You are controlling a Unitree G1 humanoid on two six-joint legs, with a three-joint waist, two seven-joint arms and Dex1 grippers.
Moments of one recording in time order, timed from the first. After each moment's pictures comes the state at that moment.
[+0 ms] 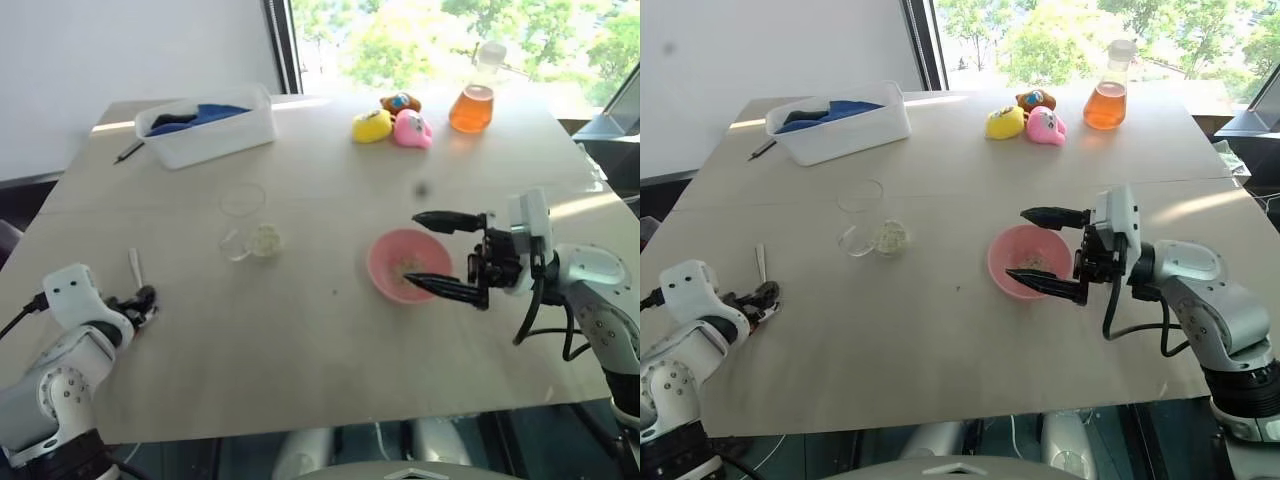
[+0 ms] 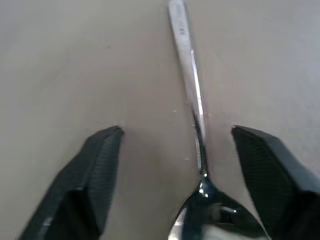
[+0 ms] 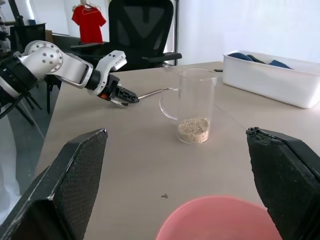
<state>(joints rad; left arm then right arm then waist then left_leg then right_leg) -0.01 0.52 0.70 -0.25 -0.56 1.07 -0.01 -0.31 -0.66 -0.02 -0.42 0.75 0.45 0.99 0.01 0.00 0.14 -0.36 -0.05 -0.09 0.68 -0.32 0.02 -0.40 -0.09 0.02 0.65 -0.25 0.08</state>
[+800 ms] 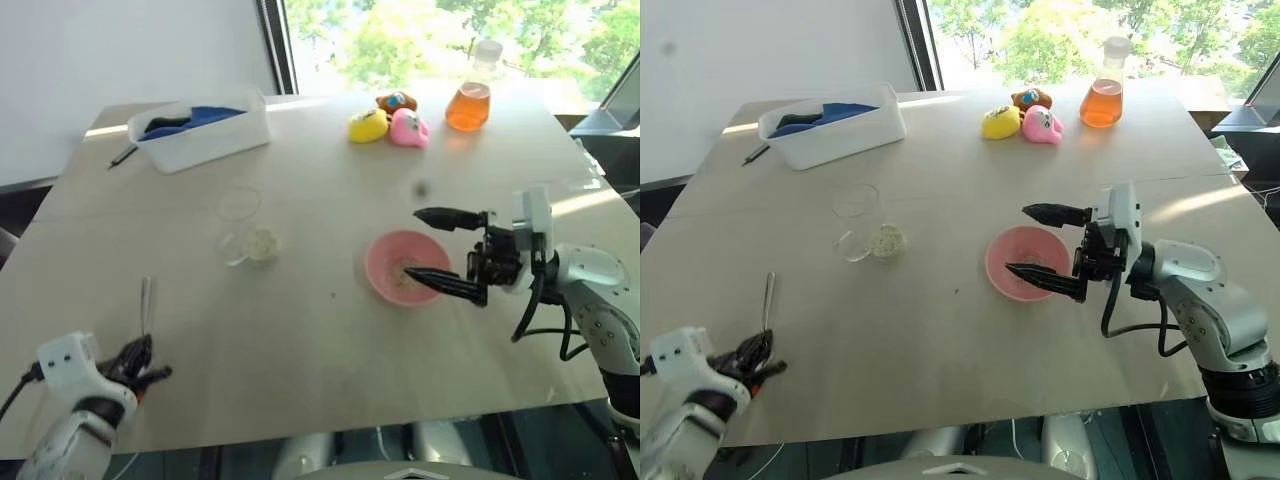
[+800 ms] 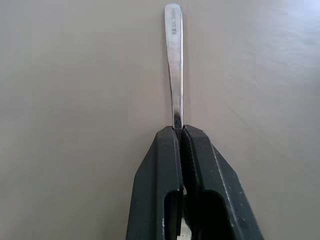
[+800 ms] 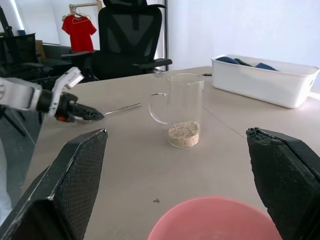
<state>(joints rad) 0.58 0.23 0.70 -0.52 -0.61 0.60 -0.41 -0.31 -0.64 -0.04 -0.41 0.75 0.45 0.98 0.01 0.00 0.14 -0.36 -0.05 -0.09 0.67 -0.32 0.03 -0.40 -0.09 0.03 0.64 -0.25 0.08</state>
